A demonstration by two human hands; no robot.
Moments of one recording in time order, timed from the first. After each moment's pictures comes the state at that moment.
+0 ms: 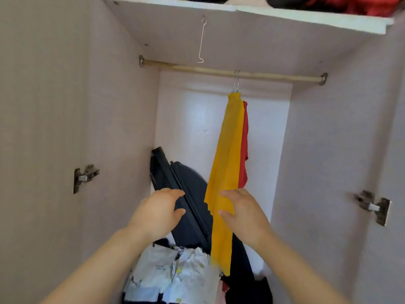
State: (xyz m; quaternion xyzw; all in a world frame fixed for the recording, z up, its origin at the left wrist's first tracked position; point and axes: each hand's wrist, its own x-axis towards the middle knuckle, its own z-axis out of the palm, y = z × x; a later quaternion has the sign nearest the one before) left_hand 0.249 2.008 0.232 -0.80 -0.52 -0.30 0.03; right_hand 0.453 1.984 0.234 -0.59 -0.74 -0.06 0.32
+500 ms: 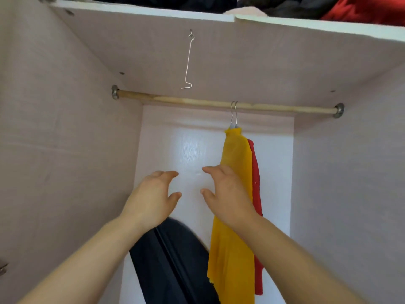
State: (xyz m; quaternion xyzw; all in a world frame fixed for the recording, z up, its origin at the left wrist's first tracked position) left_hand 0.281 2.205 0.353 -0.76 -0.45 -0.45 0.12; right_hand 0.454 2.183 0.365 -0.49 -0.74 -0.21 0.41
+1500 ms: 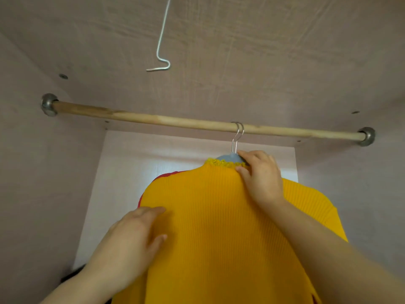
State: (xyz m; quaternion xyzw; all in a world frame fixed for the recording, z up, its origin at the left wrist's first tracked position) left_hand 0.314 2.394 0.387 -0.78 -0.36 -0.48 0.17; right_hand 0.576 2.374 0.495 -0.52 -0.57 -0.40 0.49
